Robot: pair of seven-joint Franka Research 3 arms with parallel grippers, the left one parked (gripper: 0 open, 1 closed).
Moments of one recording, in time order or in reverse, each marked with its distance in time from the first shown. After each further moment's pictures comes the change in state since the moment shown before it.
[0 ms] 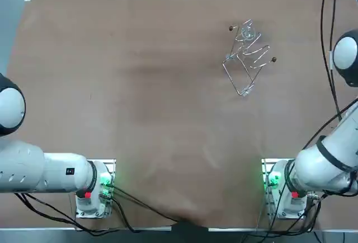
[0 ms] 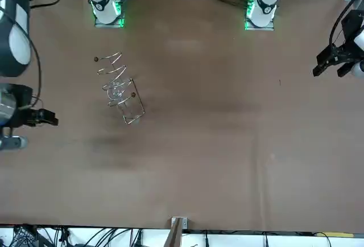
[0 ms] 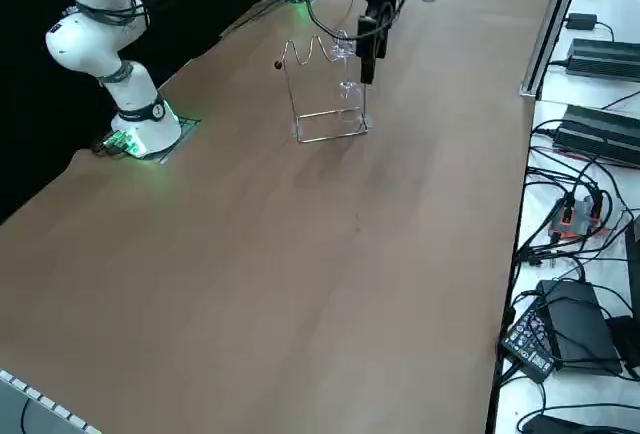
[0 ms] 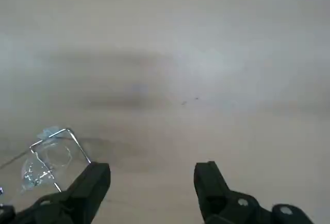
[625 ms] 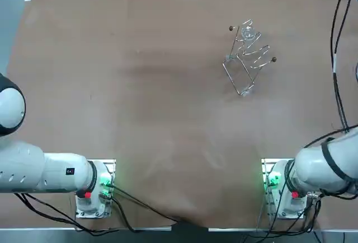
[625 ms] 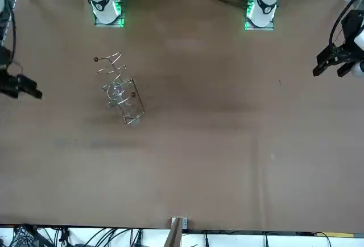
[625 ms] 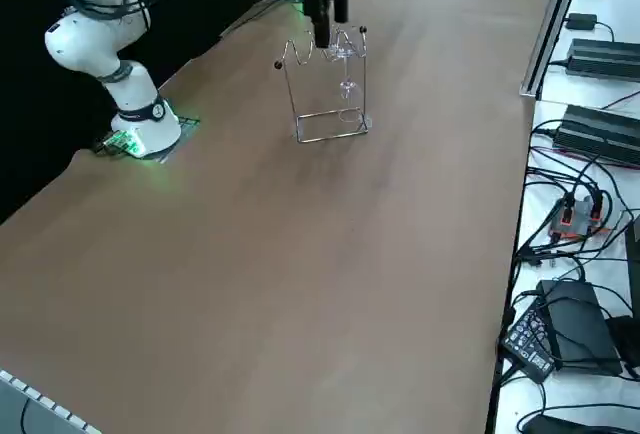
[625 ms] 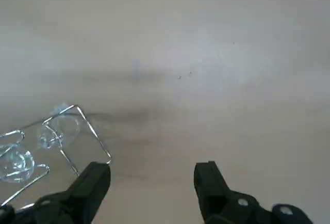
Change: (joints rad) arm -0.053 -0.278 -0.003 -0.282 0.063 0.027 -0.007
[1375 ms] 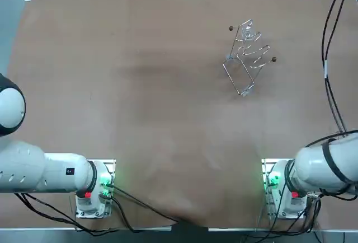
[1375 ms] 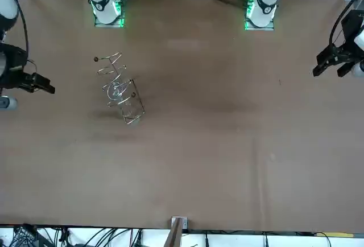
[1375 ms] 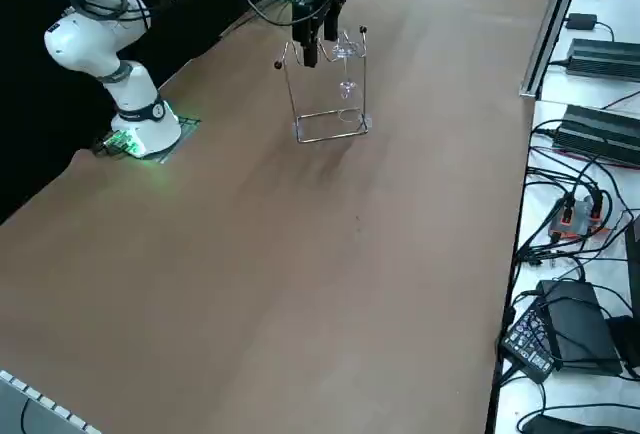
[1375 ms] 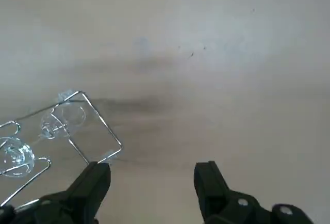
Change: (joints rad) arm -0.008 -0.035 0.004 -0.145 0.049 0.031 0.055
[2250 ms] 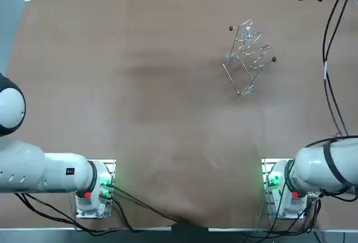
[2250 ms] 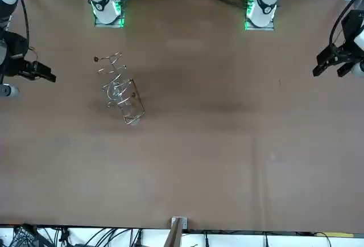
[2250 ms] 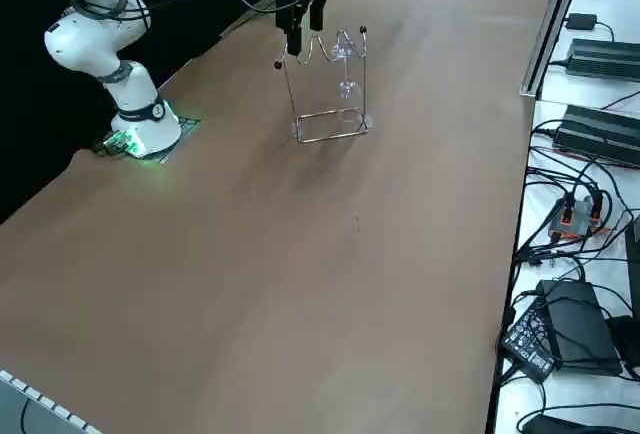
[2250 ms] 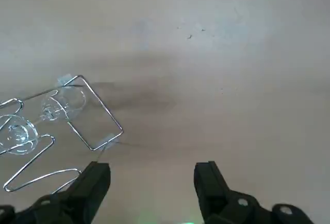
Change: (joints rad) arm 0.000 -0.051 0.001 -0.026 -0.001 -0.059 0.013
